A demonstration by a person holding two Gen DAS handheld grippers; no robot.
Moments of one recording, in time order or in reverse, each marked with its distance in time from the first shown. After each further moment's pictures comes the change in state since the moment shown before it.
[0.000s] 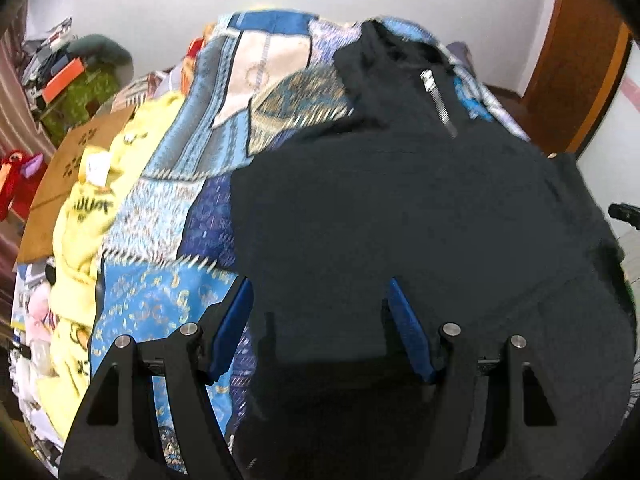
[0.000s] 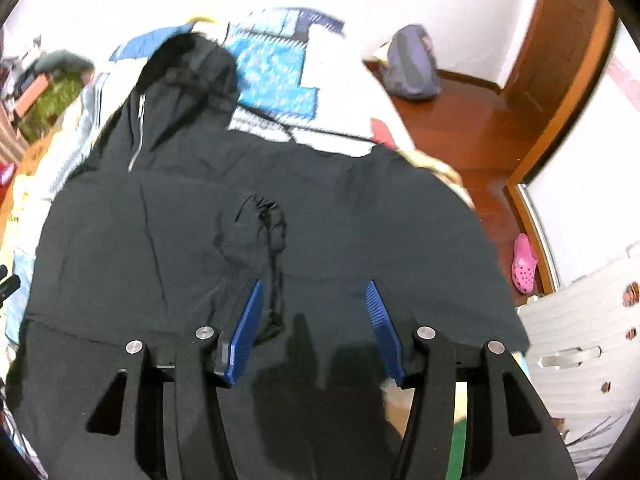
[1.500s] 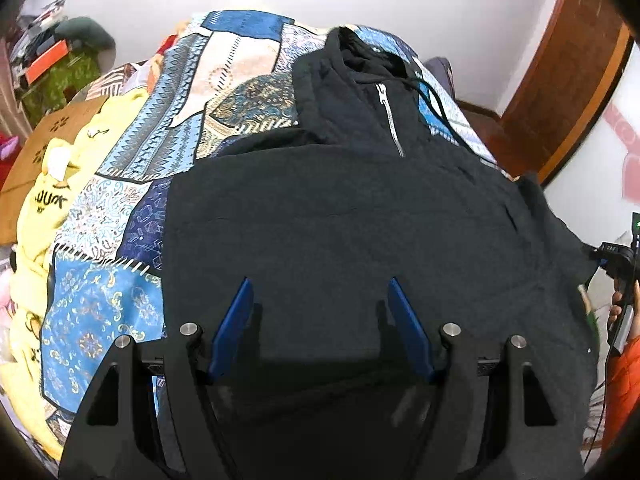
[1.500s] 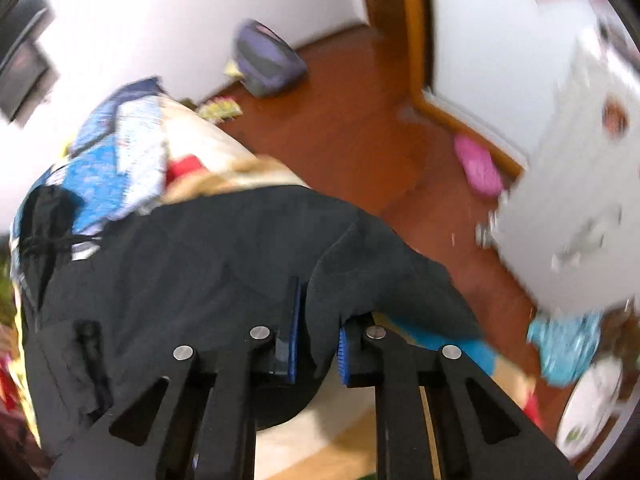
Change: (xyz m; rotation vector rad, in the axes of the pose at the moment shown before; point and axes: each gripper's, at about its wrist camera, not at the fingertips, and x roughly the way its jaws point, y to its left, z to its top) left arm 0.006 -0.034 0.010 -0.092 -0.005 -0.121; right arm 0.035 -0.176 -0.024 0.521 -0.077 -0.056
